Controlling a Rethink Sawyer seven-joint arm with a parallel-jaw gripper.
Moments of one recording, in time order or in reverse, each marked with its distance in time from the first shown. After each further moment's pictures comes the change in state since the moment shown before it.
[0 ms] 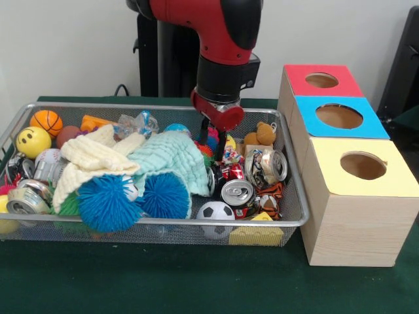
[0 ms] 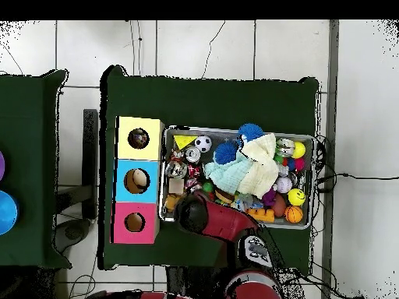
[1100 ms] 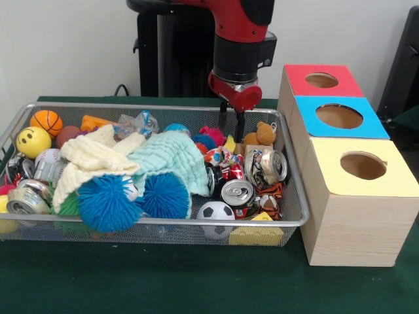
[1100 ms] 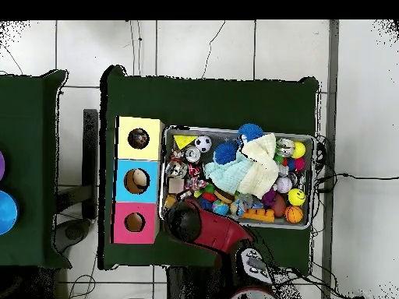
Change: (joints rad) arm -0.009 -0.078 0.062 0.114 0.042 -0.006 0.000
